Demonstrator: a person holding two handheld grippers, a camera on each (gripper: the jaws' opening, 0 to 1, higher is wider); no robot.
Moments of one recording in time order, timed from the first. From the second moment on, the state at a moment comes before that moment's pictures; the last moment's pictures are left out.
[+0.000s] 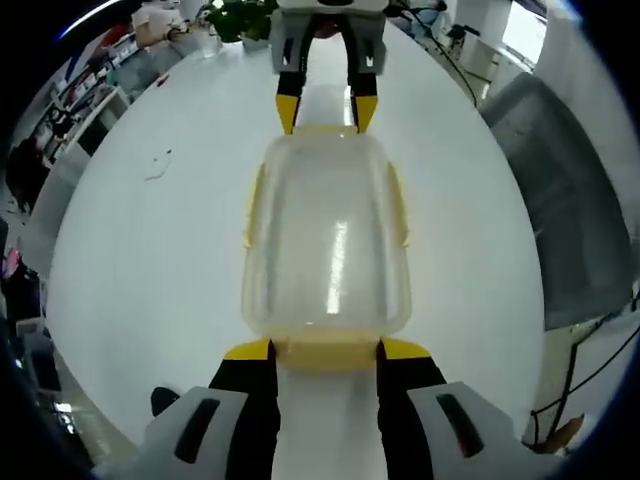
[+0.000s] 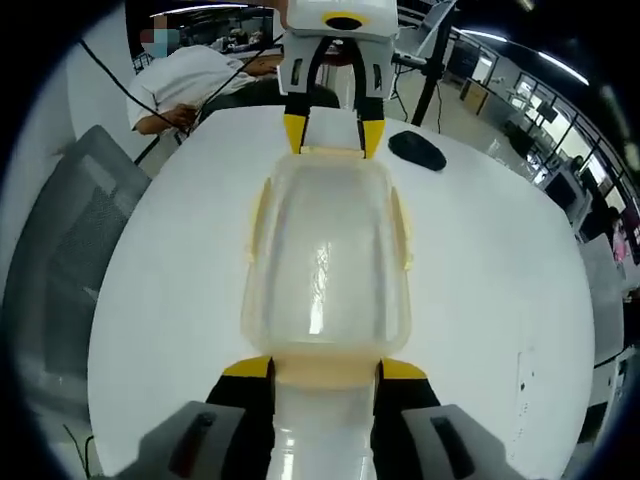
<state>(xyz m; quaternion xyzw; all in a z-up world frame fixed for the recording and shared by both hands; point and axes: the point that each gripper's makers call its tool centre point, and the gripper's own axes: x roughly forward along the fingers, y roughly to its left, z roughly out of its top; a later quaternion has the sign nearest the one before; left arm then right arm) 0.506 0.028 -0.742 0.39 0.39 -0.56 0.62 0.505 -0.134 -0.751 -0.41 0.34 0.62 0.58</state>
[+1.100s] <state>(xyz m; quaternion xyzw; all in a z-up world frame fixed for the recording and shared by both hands) 0.489 -0.070 -0.694 0.39 0.38 -0.56 0.62 0.492 -0.231 -0.704 -0.44 0.33 0.60 0.58</state>
